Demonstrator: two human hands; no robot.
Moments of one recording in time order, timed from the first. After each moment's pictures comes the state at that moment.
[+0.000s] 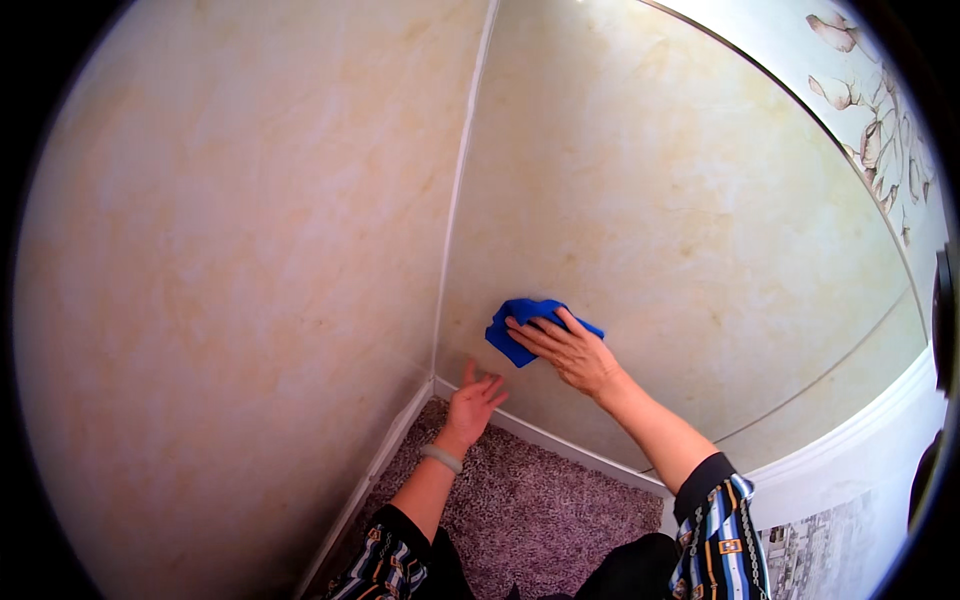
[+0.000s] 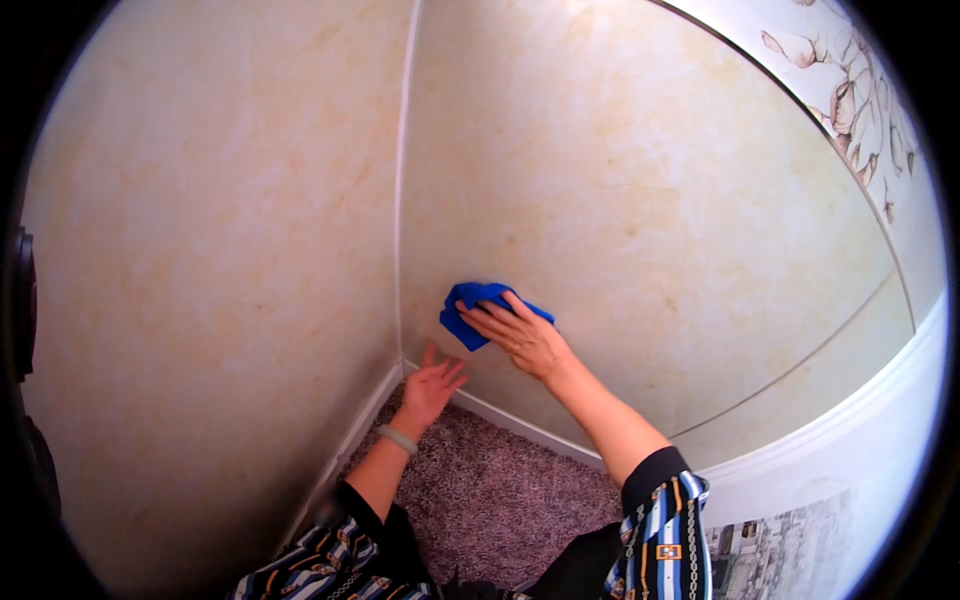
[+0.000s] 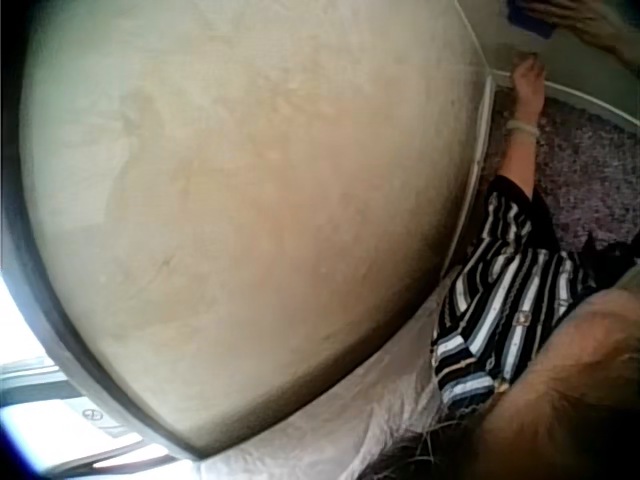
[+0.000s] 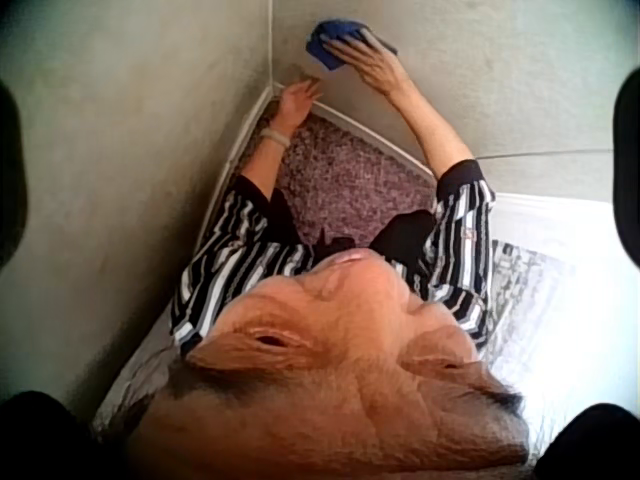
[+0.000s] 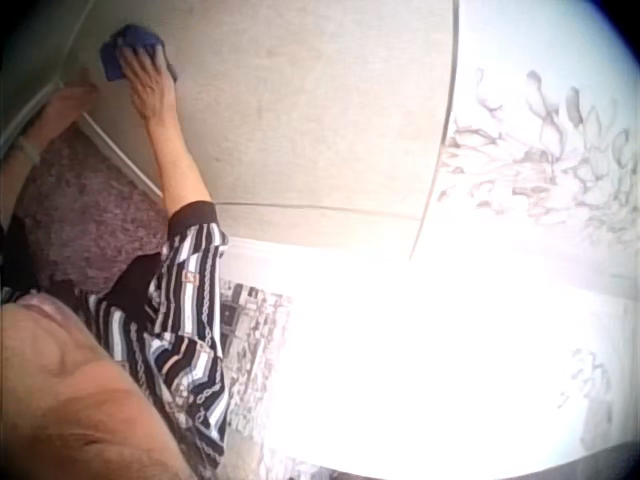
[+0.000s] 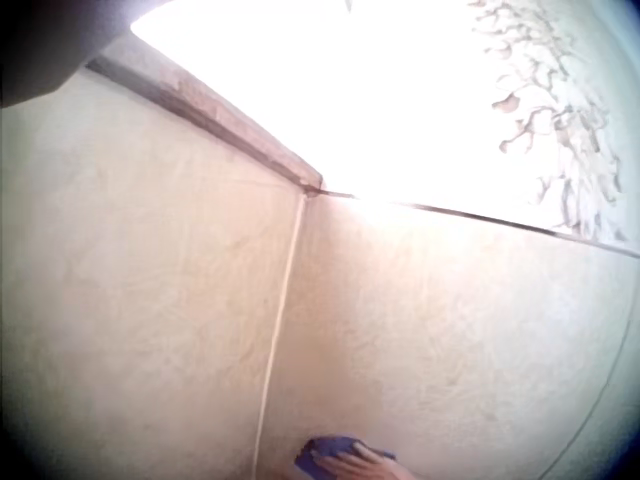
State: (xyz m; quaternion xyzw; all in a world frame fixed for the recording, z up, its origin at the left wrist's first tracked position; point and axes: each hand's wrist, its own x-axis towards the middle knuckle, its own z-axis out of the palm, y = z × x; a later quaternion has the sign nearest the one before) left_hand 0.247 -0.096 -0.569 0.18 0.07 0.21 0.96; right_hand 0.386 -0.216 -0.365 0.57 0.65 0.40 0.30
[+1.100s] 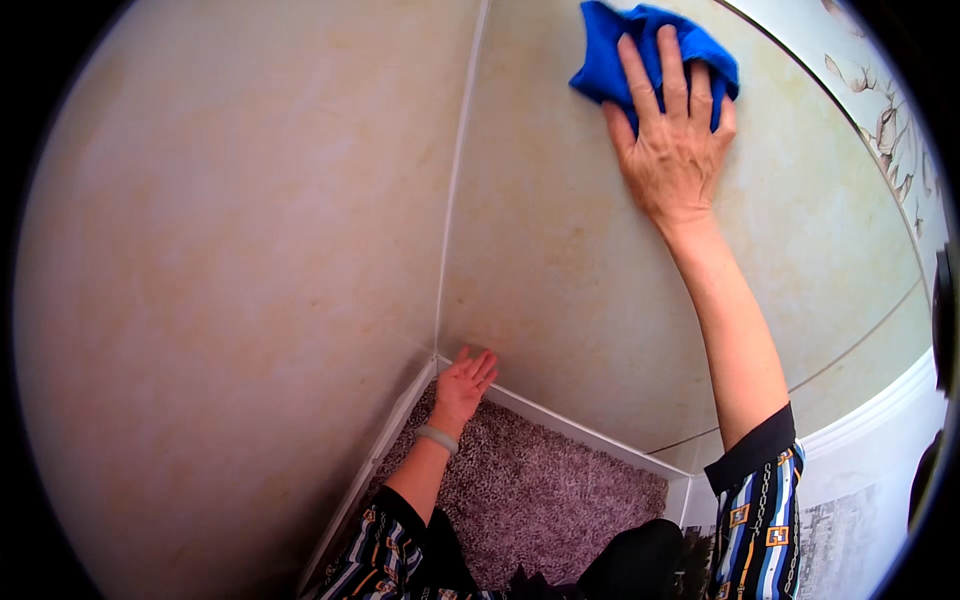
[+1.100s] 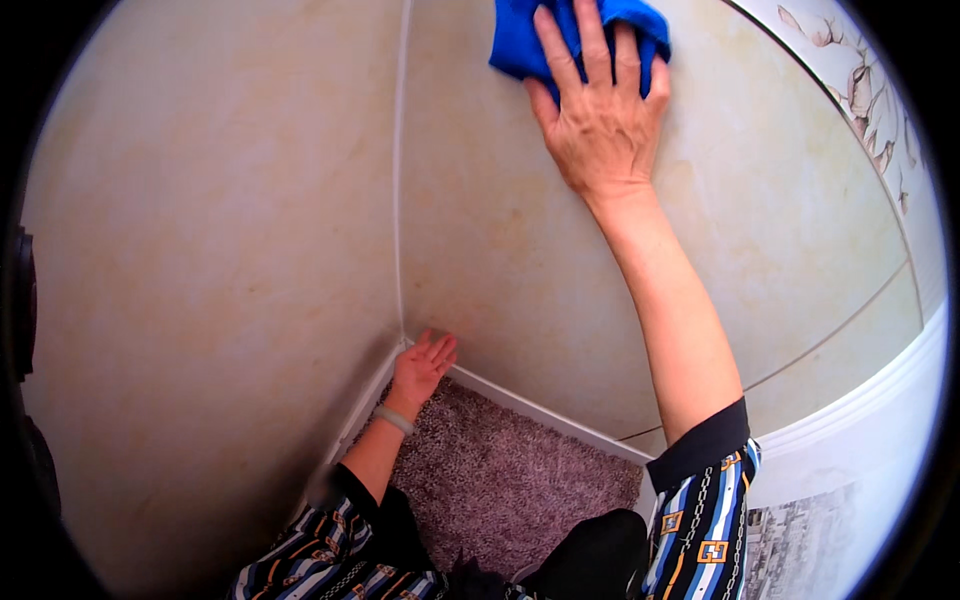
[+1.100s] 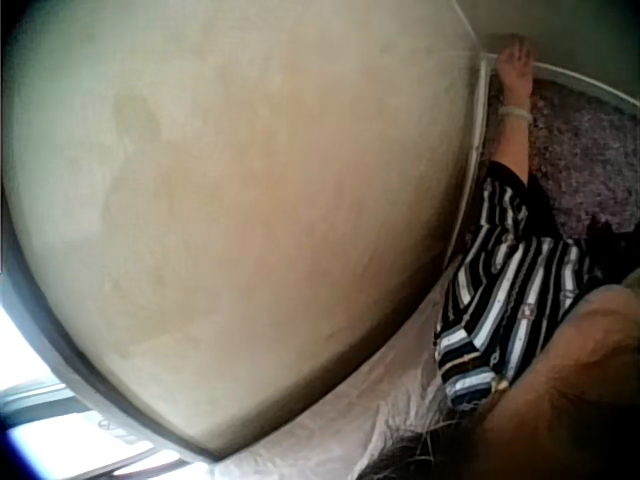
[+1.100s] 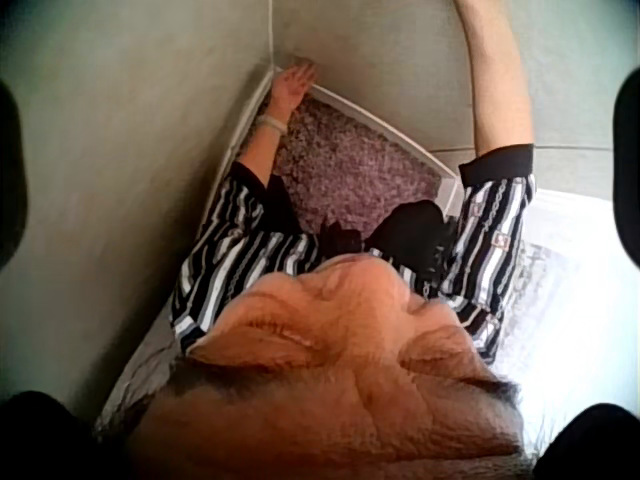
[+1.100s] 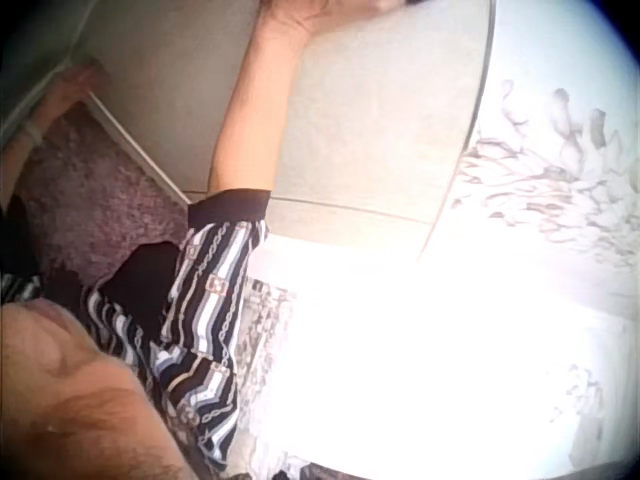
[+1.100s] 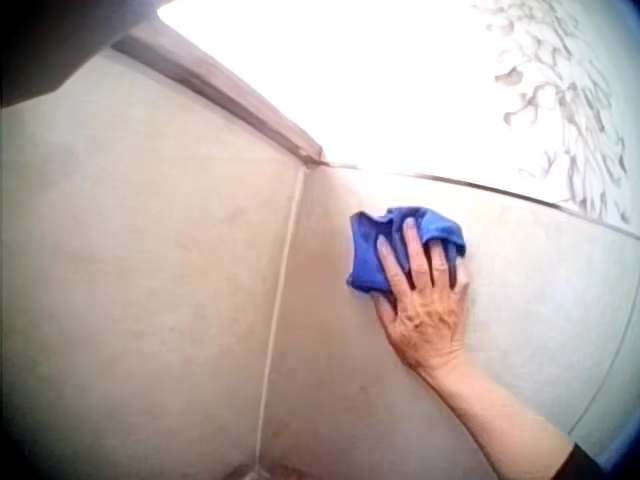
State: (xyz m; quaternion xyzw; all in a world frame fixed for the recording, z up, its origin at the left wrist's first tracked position) left_hand 0.241 -0.081 -0.571 0.09 0.15 0.22 0.96; right_hand 0.389 -0.168 -0.150 0.58 0.43 0.68 -0.11
